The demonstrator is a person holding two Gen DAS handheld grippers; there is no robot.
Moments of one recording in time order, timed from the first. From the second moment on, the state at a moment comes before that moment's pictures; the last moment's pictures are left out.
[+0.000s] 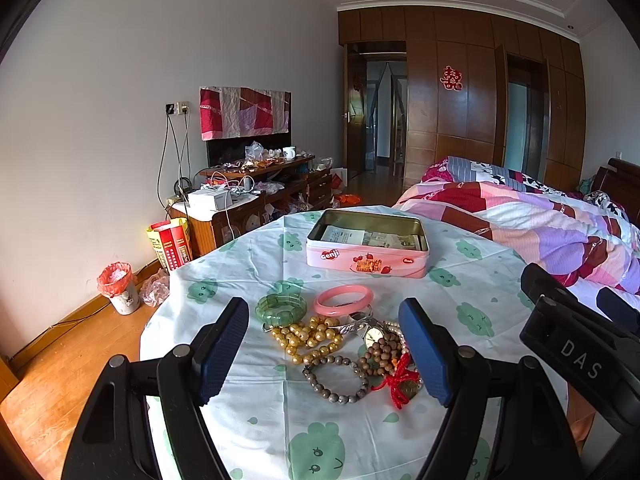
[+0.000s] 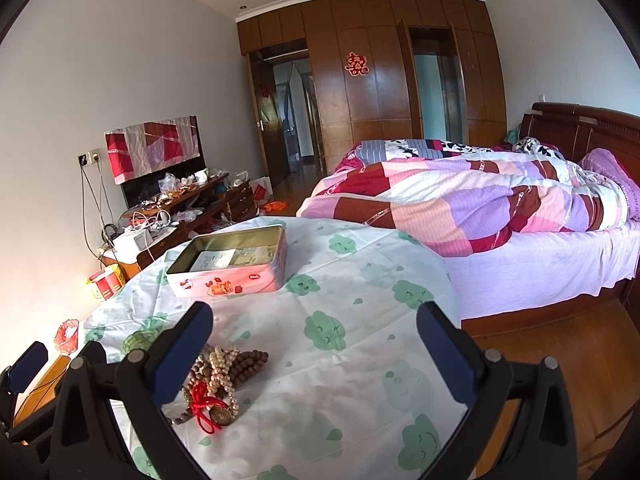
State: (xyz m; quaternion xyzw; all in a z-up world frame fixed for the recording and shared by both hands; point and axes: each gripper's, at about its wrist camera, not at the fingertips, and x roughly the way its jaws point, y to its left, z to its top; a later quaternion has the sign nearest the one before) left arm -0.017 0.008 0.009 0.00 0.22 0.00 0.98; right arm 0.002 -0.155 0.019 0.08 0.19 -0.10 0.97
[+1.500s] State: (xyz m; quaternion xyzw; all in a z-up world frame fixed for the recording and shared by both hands) left arm -0.010 0.012 0.001 -0.01 0.24 0.00 0.97; right arm 0.001 -0.147 0.006 0.08 0.20 -0.10 0.97
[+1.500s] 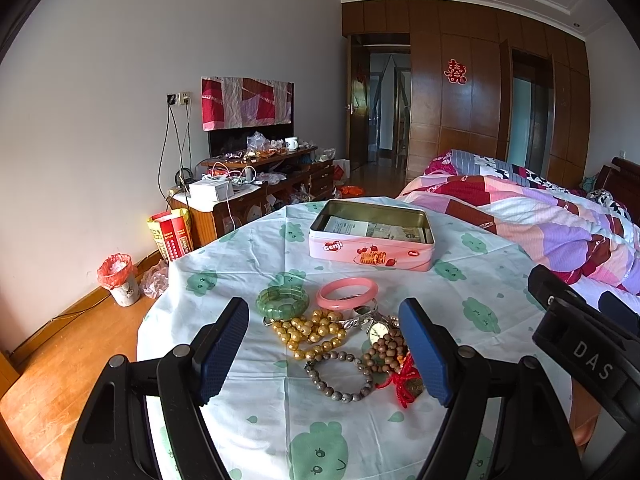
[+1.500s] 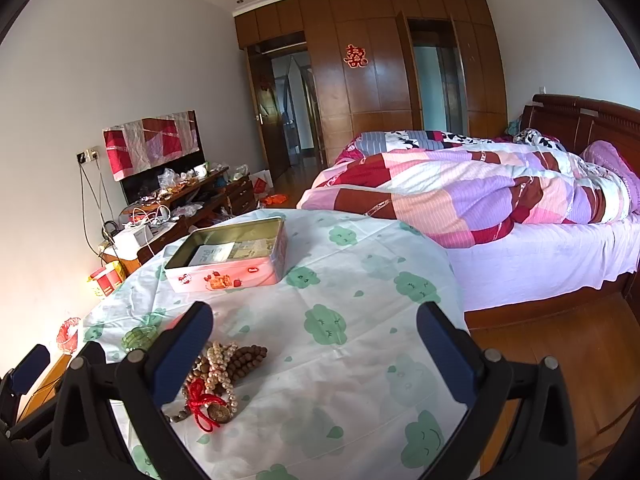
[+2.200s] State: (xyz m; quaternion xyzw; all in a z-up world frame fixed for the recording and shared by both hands) left arm 0.080 0.102 -0.055 -0.05 0.38 0.00 0.92; right arm 0.038 -0.121 -0.059 0.13 0.37 0.10 0.92
